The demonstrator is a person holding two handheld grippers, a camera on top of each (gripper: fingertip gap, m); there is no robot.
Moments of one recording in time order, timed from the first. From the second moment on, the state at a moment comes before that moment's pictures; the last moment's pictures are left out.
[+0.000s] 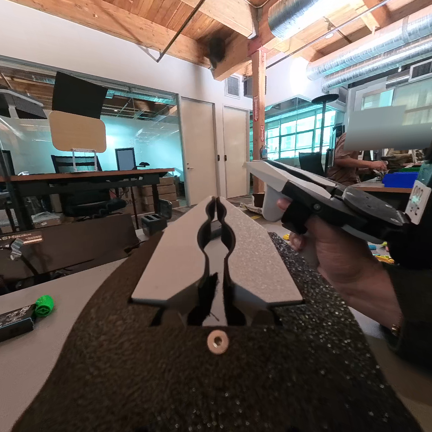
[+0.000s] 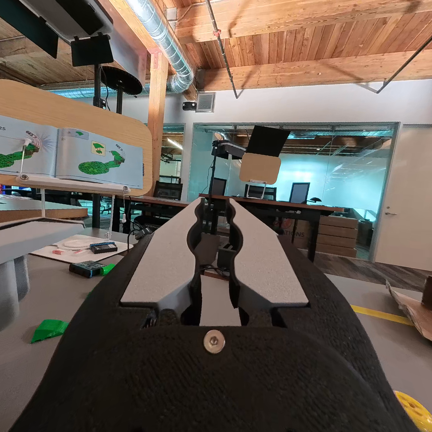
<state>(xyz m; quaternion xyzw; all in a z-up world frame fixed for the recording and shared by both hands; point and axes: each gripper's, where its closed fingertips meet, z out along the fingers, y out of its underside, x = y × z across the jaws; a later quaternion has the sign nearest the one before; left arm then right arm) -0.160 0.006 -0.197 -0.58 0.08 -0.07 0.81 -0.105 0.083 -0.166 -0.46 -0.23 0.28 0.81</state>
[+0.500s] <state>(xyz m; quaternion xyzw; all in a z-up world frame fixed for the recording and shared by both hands) -0.159 0.007 -0.199 -0.58 0.08 -0.06 0.81 -0.108 0.085 -0.171 -0.48 -0.24 0.28 0.80</state>
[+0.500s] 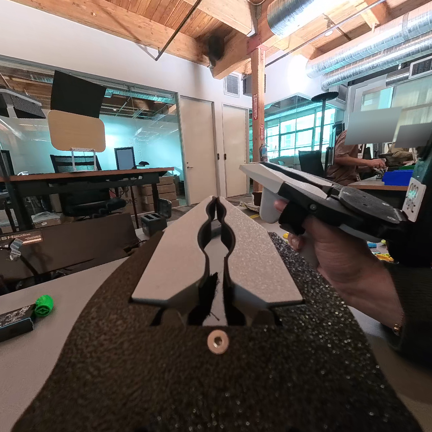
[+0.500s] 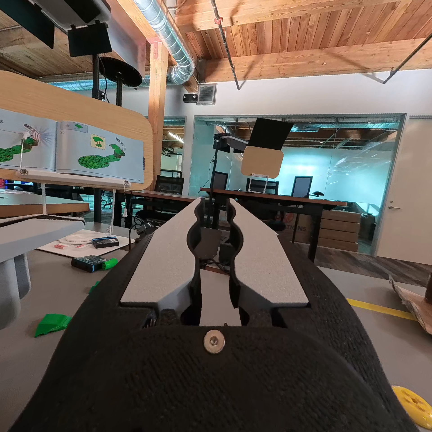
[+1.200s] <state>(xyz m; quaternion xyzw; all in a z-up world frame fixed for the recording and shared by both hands) -0.120 -0.016 -0.181 -0.51 0.17 -0.01 0.84 -0.102 0.089 -0.183 -0.49 -0.24 0.27 0.80</state>
